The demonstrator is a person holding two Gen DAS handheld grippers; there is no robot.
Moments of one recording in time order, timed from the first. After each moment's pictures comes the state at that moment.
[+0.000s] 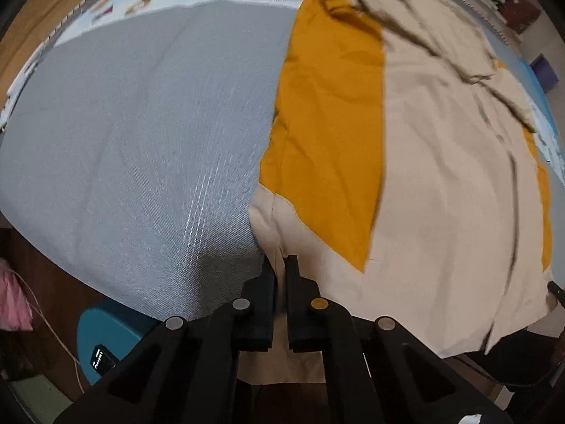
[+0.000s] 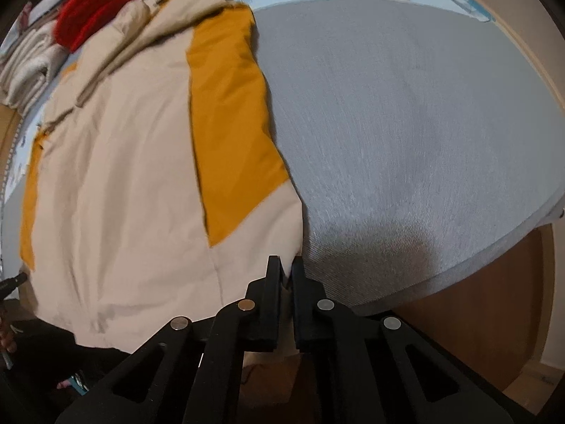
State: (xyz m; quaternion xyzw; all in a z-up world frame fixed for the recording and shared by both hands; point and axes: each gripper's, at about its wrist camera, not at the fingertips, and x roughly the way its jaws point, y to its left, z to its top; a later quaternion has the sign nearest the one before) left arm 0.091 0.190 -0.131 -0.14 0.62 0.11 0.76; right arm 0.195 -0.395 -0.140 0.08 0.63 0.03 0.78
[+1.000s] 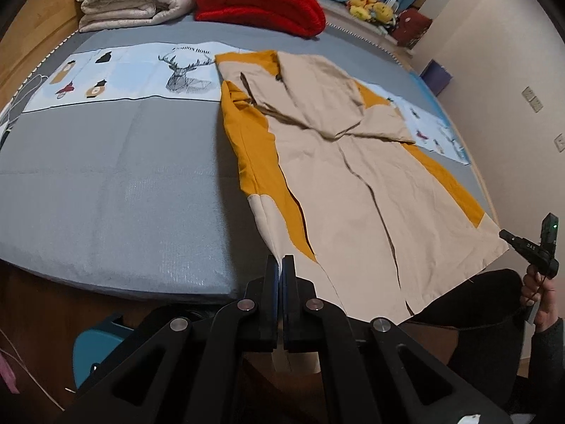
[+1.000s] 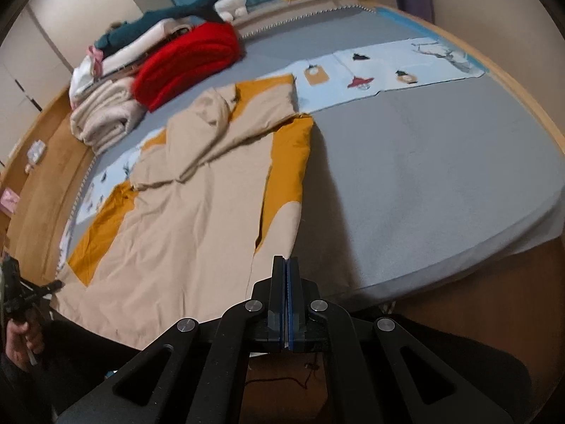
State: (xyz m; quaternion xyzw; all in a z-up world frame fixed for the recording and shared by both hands) left arm 0.033 0.179 0.016 -0.16 0.52 -0.06 0.84; right arm 0.115 -0.430 0.018 0.16 0.50 0.12 0.85
